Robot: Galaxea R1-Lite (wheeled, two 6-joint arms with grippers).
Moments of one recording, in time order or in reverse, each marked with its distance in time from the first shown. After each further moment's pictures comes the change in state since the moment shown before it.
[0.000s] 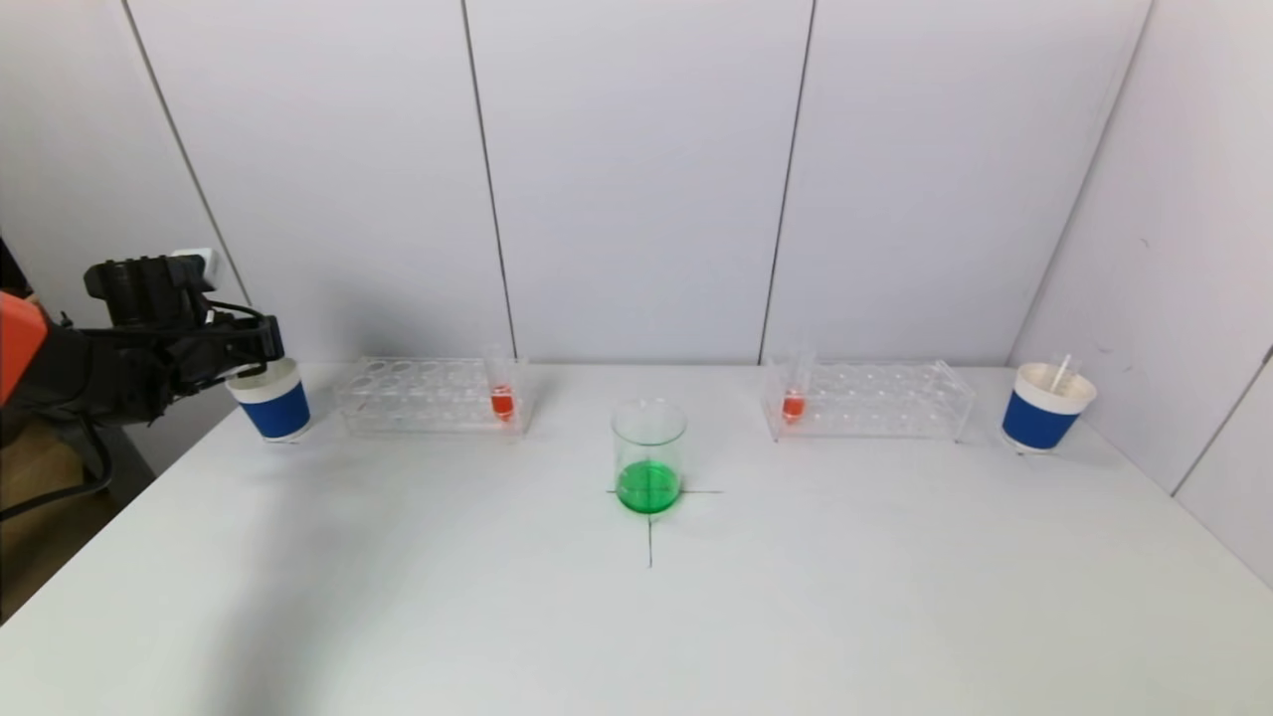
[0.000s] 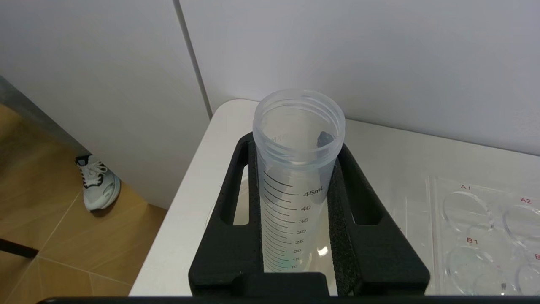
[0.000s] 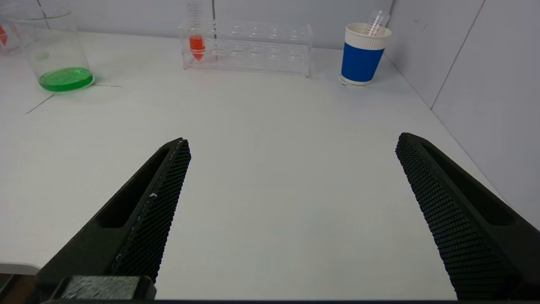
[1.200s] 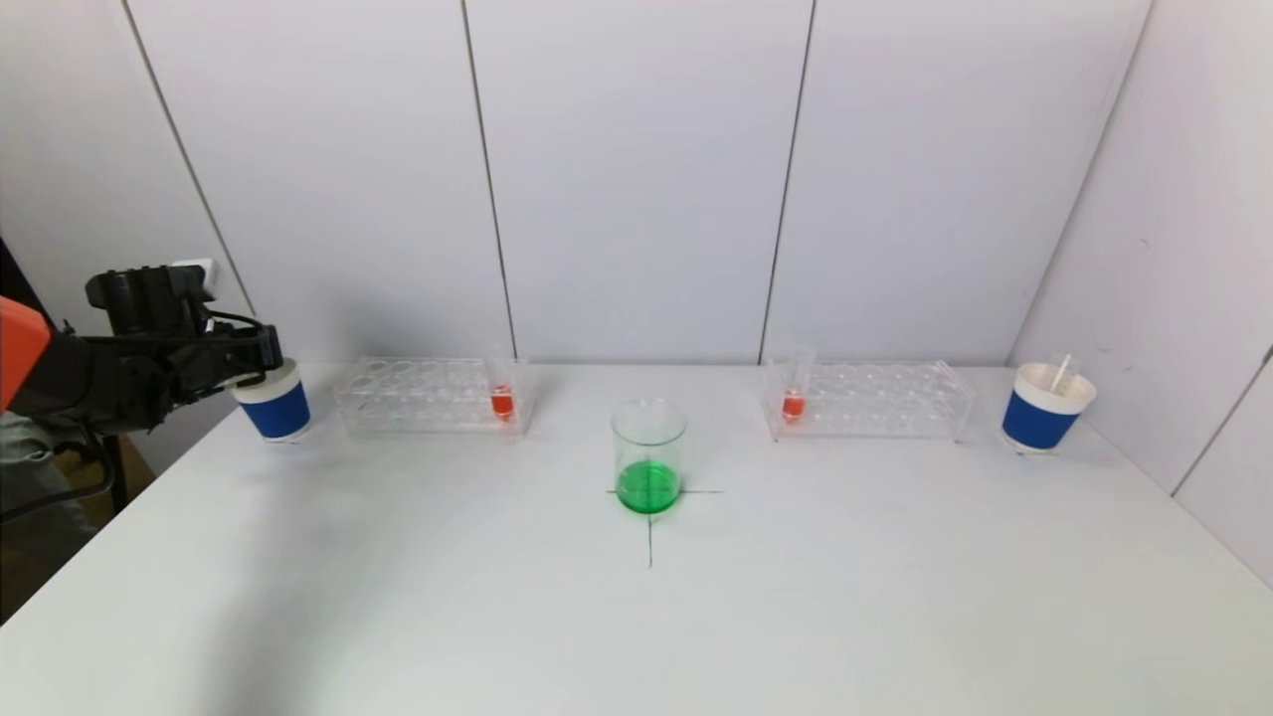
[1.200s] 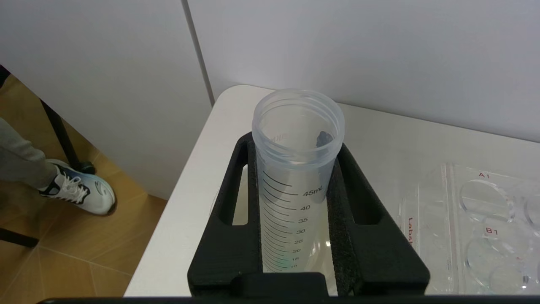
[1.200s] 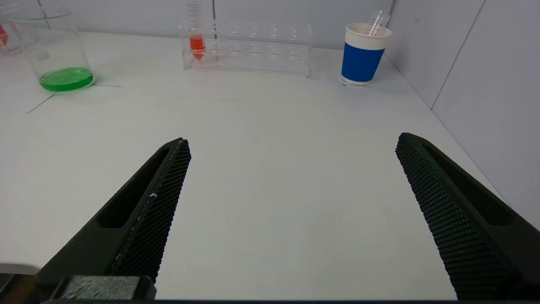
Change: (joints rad) left arm 0.008 0.012 0.015 -0.001 0.000 -0.001; right arm 0.001 0.000 0.000 0.000 0.000 0.000
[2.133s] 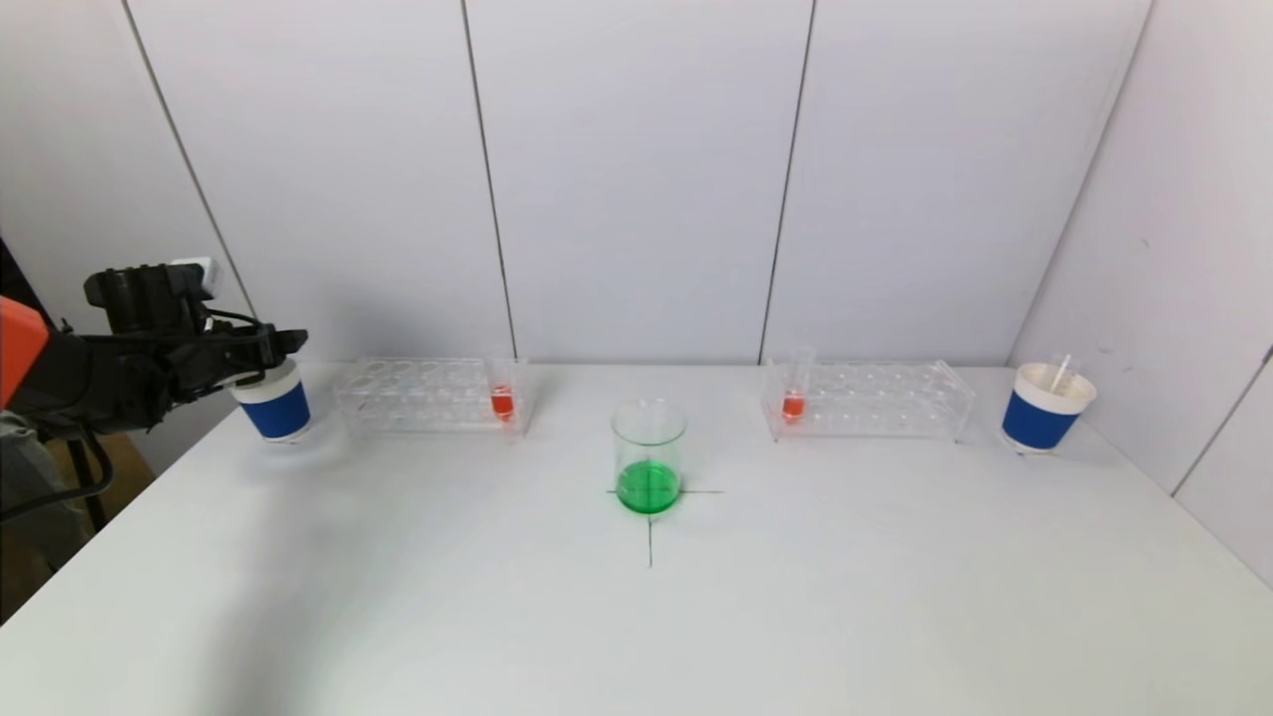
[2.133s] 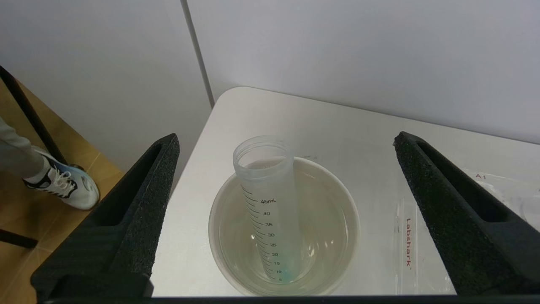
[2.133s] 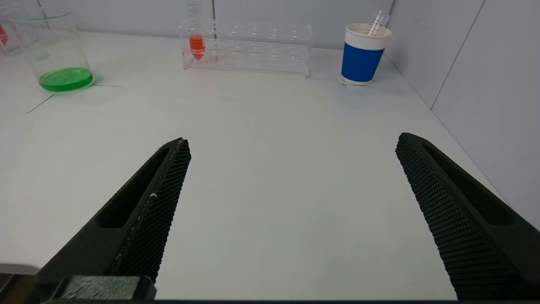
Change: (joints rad) left arm 0.000 -0.004 0.000 0.000 0.000 -0.001; right arm 0.000 0.000 0.000 0.000 0.000 0.000
